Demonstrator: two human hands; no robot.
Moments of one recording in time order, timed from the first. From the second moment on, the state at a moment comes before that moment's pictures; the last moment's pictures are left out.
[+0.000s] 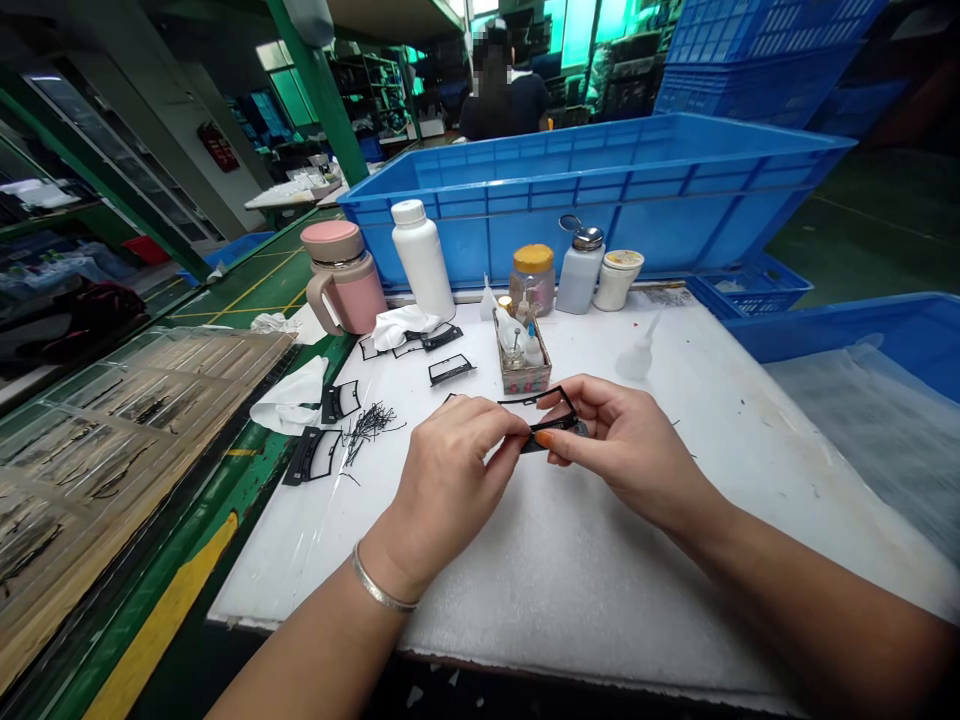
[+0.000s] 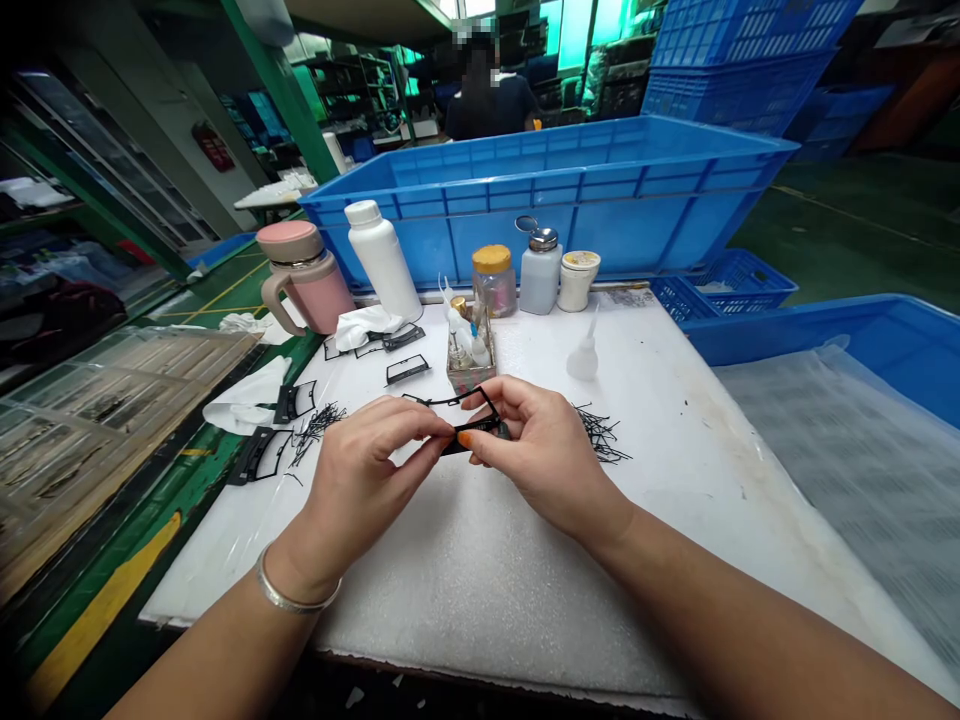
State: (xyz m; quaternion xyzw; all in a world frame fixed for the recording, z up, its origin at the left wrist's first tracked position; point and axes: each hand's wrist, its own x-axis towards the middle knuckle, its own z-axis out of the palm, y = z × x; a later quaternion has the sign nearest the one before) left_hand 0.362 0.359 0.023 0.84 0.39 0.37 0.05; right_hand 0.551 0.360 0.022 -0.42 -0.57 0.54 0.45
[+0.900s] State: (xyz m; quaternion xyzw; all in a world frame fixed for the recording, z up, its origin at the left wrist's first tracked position) left_hand 0.359 0.371 0.023 0.63 0.45 0.45 0.45; right_hand 0.552 0.363 0.021 -0.40 -0.56 0.56 0.46
